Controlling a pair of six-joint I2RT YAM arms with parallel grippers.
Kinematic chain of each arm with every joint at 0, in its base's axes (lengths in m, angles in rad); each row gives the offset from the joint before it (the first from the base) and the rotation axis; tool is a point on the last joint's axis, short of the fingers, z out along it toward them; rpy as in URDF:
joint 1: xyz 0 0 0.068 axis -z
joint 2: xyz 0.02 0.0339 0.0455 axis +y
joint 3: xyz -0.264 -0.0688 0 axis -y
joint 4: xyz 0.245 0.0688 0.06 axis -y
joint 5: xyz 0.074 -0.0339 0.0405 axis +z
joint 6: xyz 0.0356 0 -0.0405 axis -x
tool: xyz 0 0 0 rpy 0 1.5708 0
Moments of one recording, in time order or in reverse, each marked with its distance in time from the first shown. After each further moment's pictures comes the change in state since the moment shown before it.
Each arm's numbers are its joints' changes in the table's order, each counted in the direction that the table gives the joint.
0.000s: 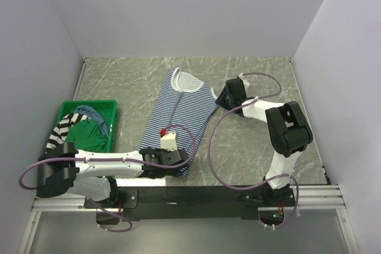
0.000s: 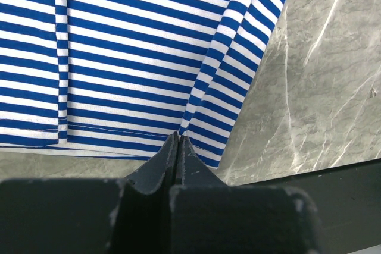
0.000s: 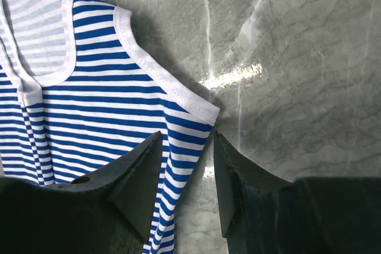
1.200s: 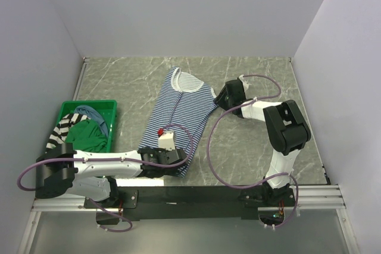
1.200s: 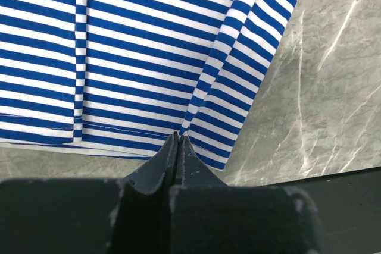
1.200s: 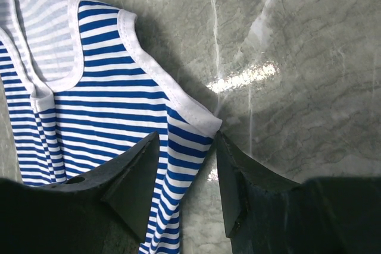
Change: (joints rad) left arm -0.017 -0.015 -0.012 -0.022 -0.001 0.011; right arm 0.001 0.030 -0.018 0.075 0.026 -0.060
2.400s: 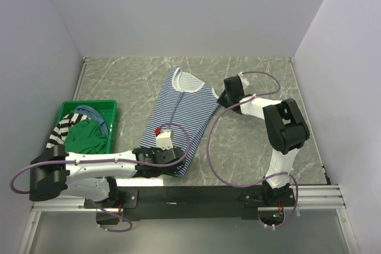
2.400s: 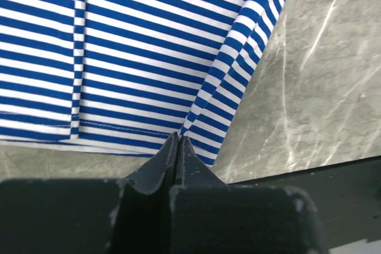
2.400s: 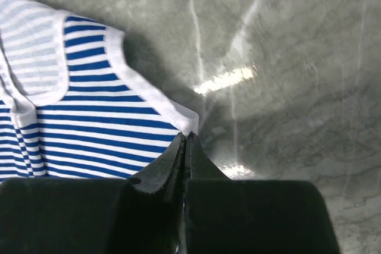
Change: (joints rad) left arm -0.004 -0.053 -0.010 0.003 -0.005 0.002; right arm -0.006 0.015 0.056 -0.092 -0.067 0.027
